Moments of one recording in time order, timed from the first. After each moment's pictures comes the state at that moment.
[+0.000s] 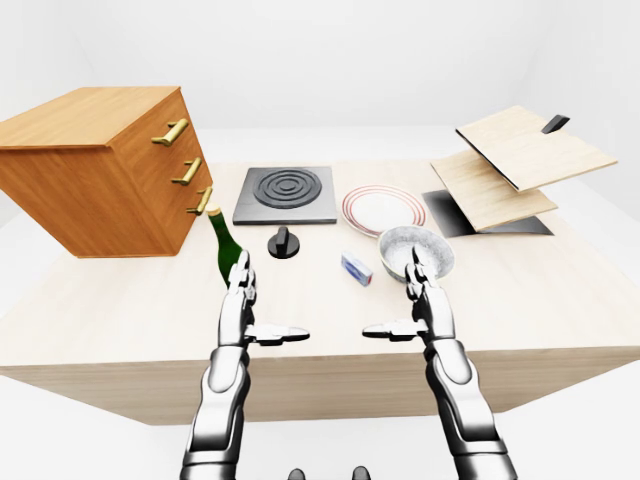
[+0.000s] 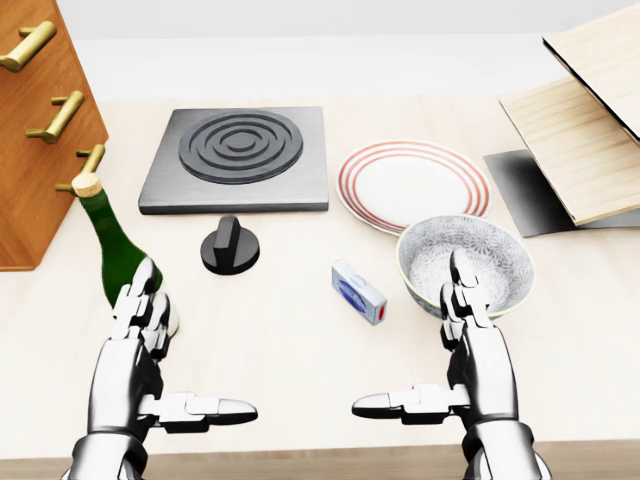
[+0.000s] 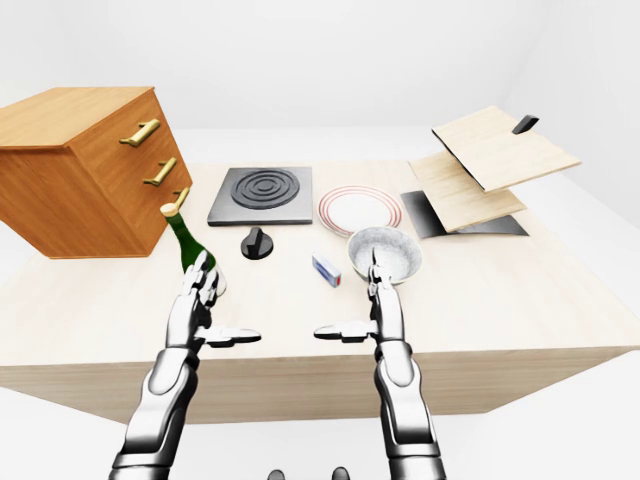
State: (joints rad) left arm -0.01 0.01 0.02 0.02 -0.01 -0.01 -0.02; right arm 0.00 -0.01 -0.01 0.00 0.00 0.00 0.01
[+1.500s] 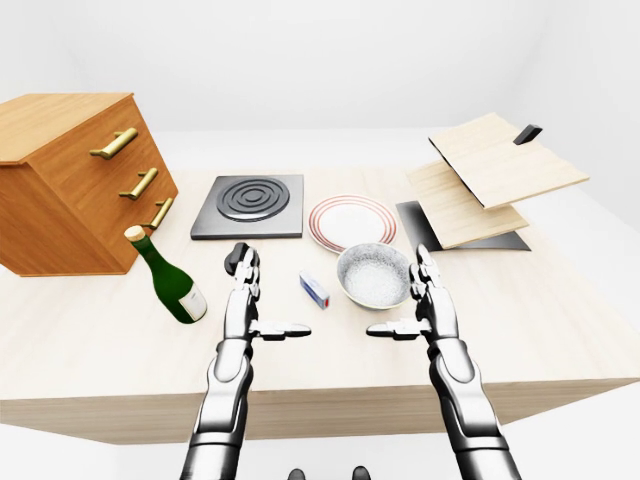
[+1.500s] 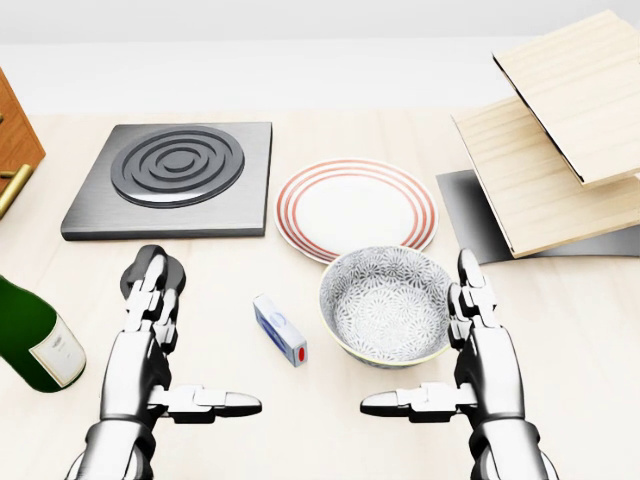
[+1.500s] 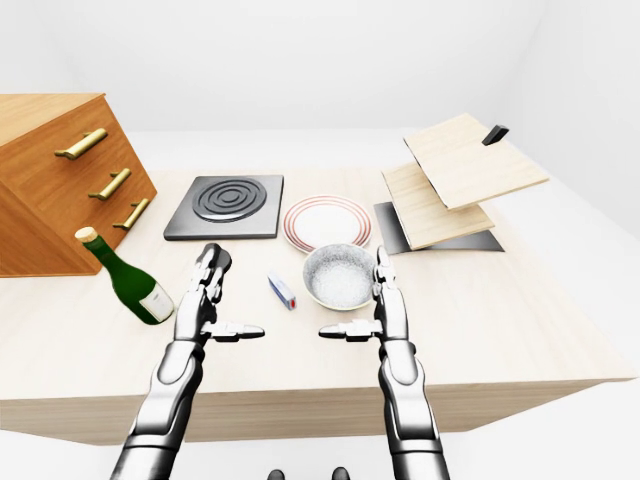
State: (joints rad) left arm -0.08 0.02 0.03 0.18 0.00 -0.09 -0.03; right arm -0.02 -0.02 -0.04 0.06 0.01 -0.05 0.02
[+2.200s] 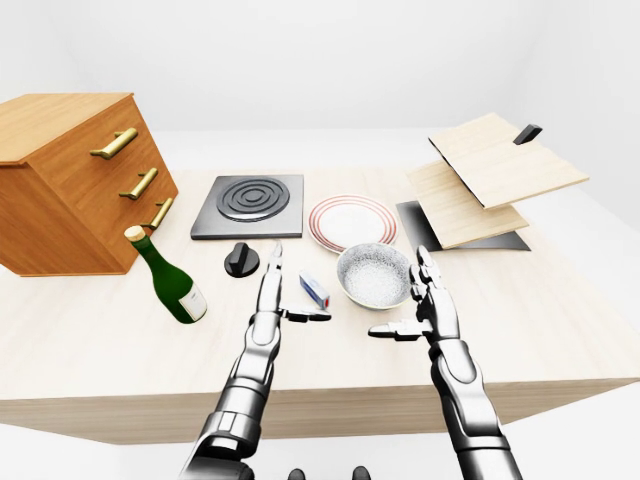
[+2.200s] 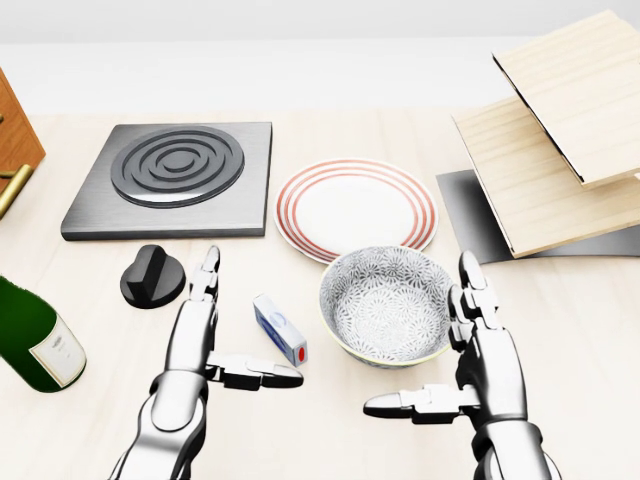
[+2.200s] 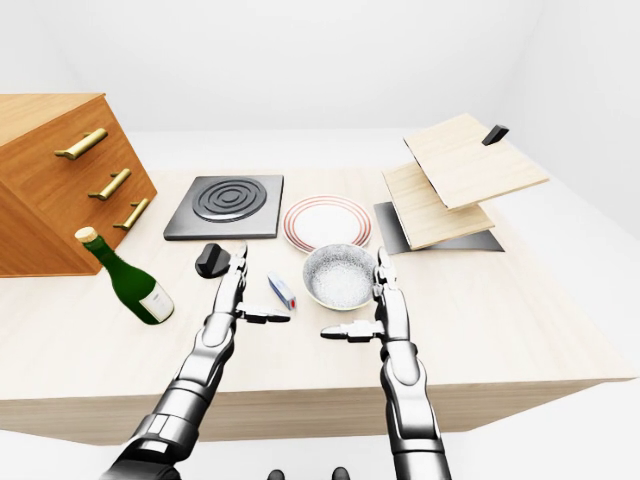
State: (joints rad) left arm -0.39 -0.02 -0.02 0.62 0.15 -0.09 0.10; right arm -0.02 -0.03 -0.05 0.08 0.03 -0.06 0.04
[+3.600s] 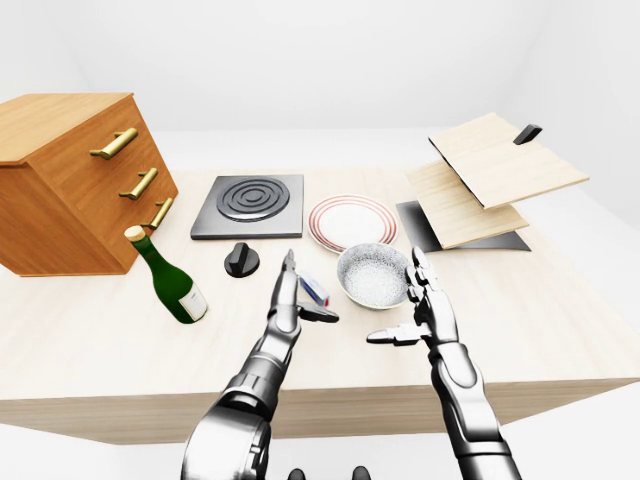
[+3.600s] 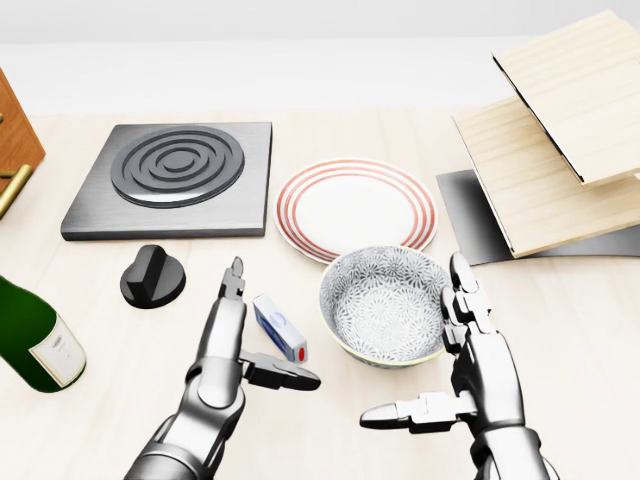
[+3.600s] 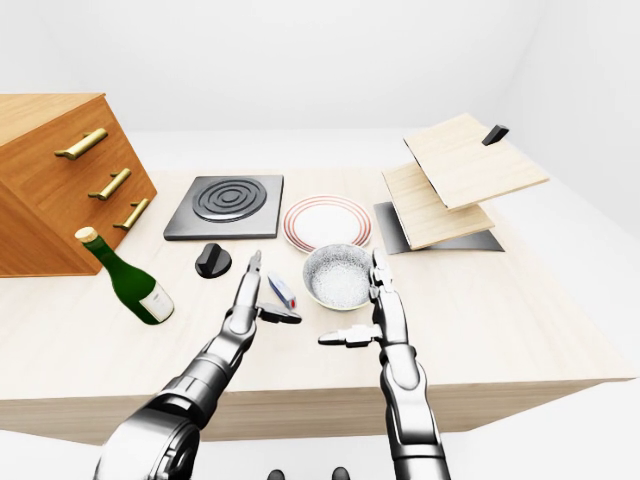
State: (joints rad) left arm -0.63 -0.06 -0.03 1.07 0.31 -0.09 0.28; right arm 0.00 -0.03 -0.04 0.06 0.01 -0.09 0.08
